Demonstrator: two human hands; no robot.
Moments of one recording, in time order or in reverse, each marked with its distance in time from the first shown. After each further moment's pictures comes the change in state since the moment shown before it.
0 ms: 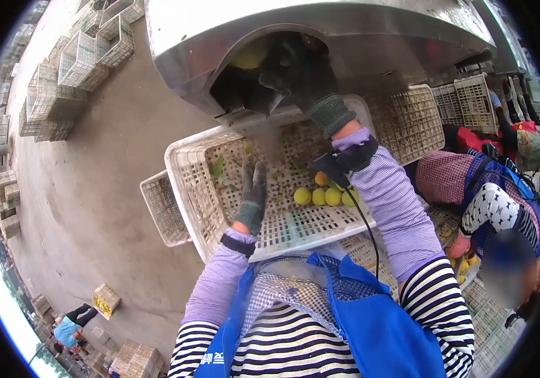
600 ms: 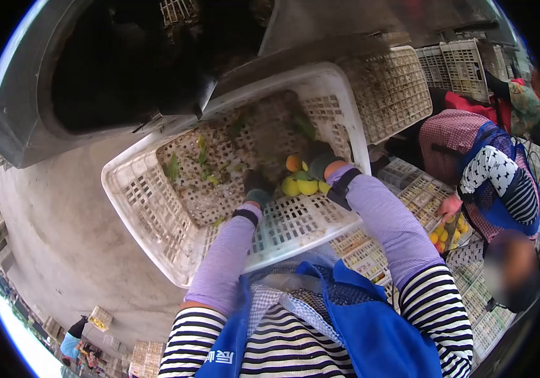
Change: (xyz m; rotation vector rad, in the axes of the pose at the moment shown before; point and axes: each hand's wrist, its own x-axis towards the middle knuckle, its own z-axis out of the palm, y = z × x) left_hand 0.063 -0.243 0.077 0.865 -0.411 -0.205; right_hand -0.203 0.188 0.049 -0.270 -1.131 0.518
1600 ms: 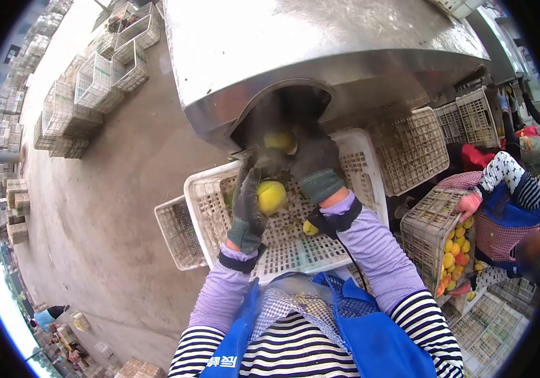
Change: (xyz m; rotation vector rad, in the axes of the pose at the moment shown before) left_hand -0.213 0.167 -0.274 -1.226 0.142 0.551; right_hand -0.103 -0.217 -0.125 0.163 1.289 -0.311
